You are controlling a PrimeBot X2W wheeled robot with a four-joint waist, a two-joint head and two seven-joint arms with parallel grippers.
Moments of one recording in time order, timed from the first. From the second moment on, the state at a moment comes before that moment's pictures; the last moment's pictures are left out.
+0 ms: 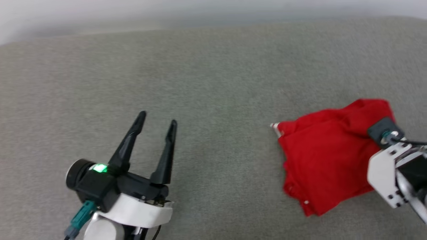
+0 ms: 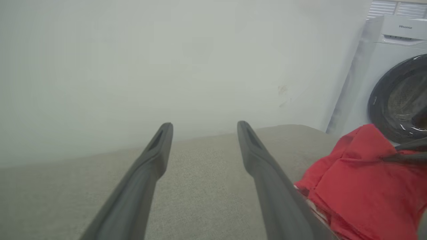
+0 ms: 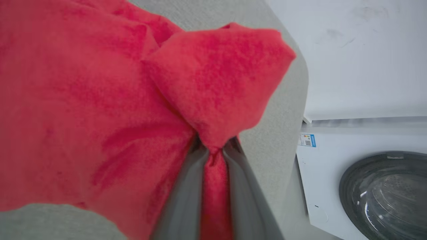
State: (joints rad) left arm -0.09 0.17 -0.20 -0.19 -0.27 -0.13 -0.26; right arm -0.24 -0.57 0.29 -0.18 -0.03 0.13 0.78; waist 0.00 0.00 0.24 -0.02
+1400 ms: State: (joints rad) left arm -0.42 0.32 -0.51 -0.22 -0.24 -0.13 -0.26; right arm -0.46 -0.77 -0.21 0.39 -0.12 0.13 0.32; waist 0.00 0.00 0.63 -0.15
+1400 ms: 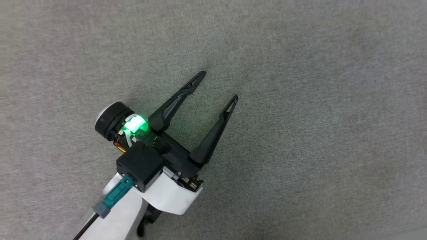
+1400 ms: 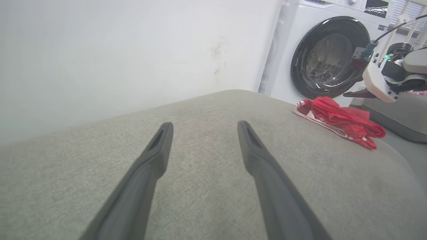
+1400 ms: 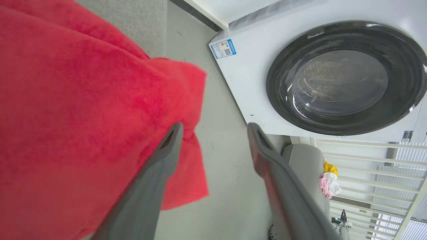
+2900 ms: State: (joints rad) left arm 0.13 0.07 0.04 -0.04 -0.16 -0.13 -0.26; right arm 0.01 -0.06 0.04 0.11 0.19 0.13 -0.25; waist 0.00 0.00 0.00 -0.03
